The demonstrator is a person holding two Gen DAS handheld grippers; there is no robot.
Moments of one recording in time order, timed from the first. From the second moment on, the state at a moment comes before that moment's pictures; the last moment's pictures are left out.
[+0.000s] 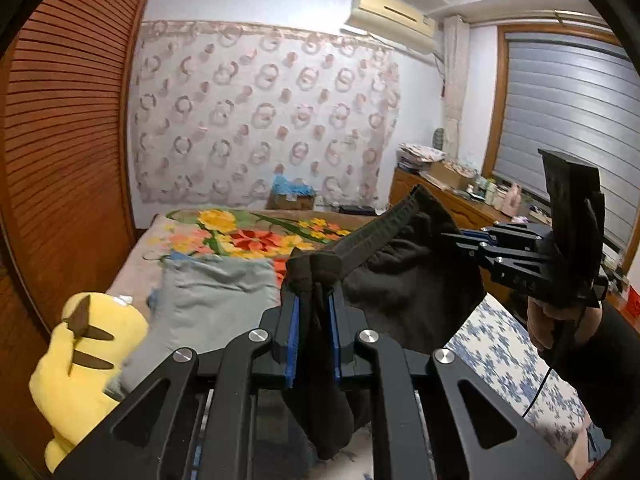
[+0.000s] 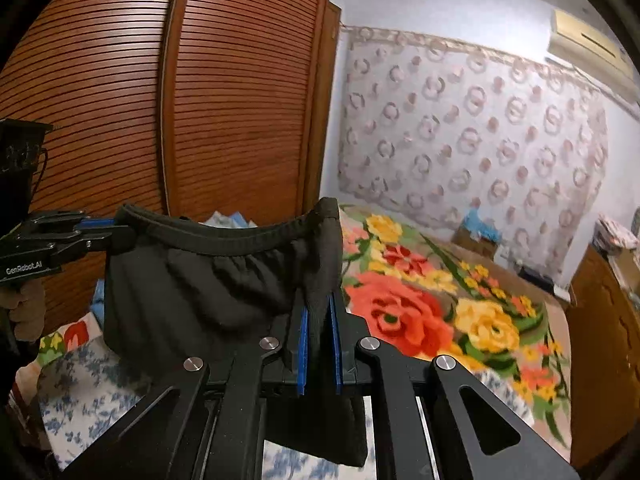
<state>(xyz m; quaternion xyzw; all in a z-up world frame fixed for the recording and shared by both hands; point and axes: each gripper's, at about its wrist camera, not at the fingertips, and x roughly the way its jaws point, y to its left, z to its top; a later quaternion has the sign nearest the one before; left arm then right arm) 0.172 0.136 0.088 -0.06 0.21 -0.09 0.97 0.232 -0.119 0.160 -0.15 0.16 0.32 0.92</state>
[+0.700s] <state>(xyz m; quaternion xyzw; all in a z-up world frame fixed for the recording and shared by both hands) 0.160 0.191 0.065 -0.08 0.22 0.02 0.97 0.327 -0.034 0.139 -0.23 0.12 0.40 0.88</state>
